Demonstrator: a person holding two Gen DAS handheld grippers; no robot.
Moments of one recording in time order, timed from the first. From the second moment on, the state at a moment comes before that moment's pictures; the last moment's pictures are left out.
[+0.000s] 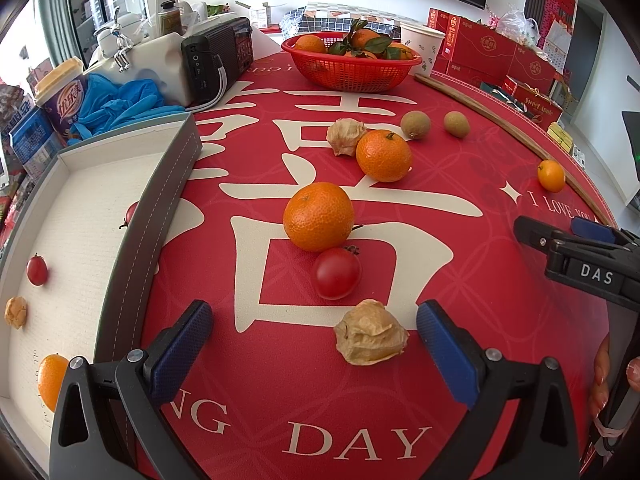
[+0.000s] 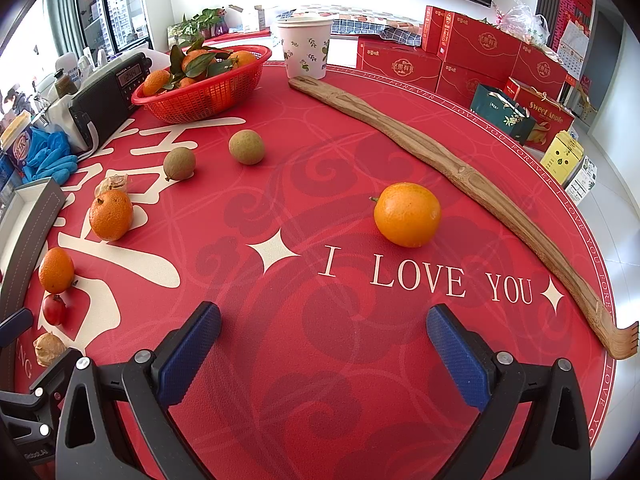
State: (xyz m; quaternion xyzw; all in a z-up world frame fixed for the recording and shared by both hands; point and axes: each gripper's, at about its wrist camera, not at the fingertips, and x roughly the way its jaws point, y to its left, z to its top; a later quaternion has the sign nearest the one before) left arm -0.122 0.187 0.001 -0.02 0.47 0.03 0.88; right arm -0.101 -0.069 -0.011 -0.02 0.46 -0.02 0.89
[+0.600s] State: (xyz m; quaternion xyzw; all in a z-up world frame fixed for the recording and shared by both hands) left arm -0.122 0.188 0.001 -0.02 0.47 0.03 0.88; right arm -0.099 -0.069 -0.010 -0.02 0.46 -0.02 0.89
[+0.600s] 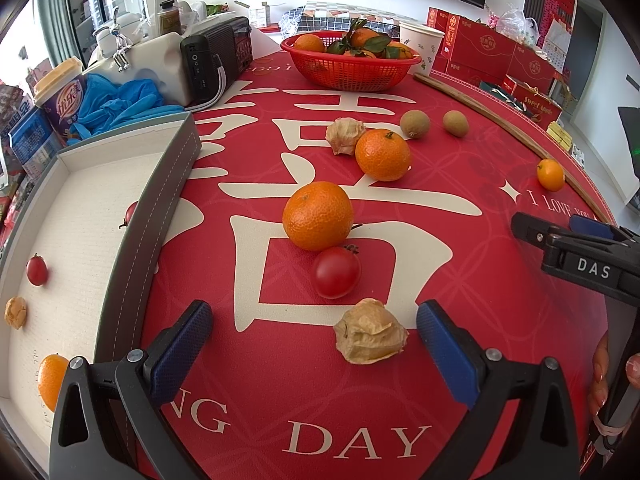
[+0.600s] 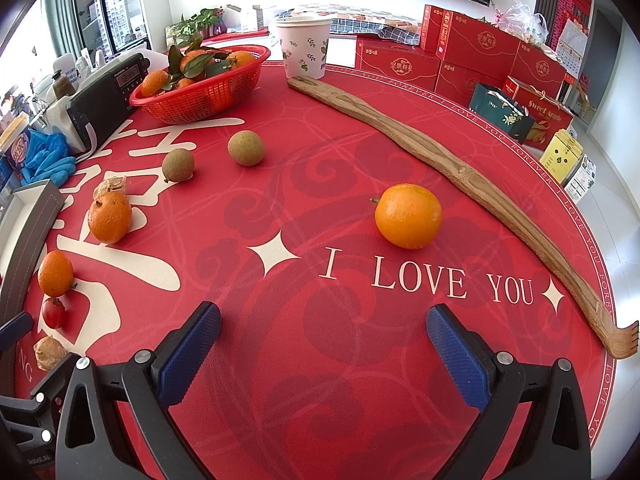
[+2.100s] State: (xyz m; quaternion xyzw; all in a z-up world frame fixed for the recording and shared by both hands) left arm -0.145 0.184 0.010 0.01 0.45 0.01 0.89; right arm -0.118 -0.114 0.001 0.04 0.44 0.01 0.90
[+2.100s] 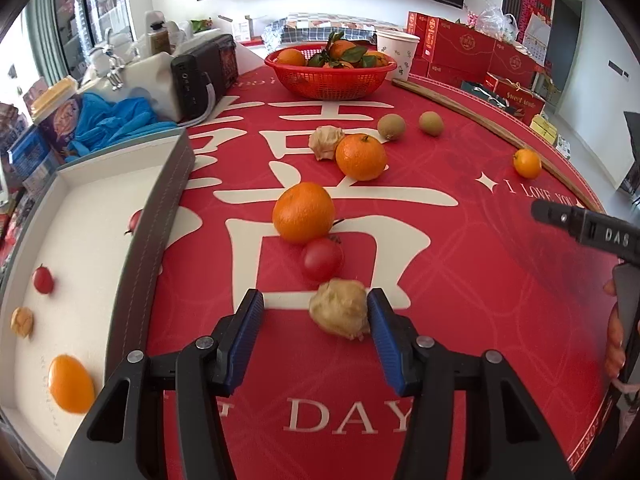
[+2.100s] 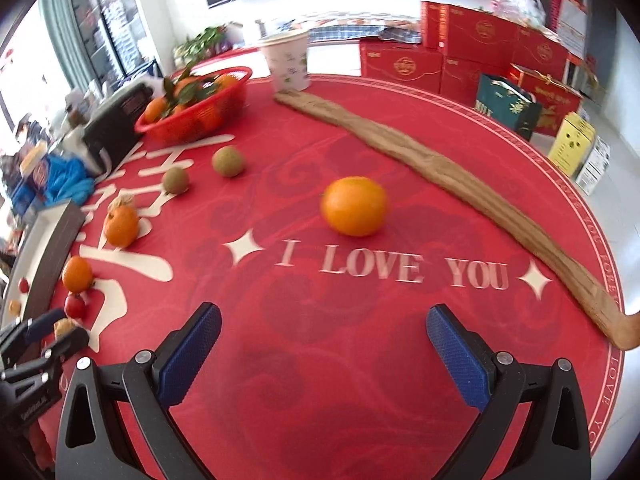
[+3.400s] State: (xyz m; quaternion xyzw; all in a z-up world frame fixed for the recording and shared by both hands) left arm -0.157 0.205 0.031 -0.02 0.39 0.03 0.92; right arm -0.092 -0.081 0.017 0.09 0.39 0.10 0.91
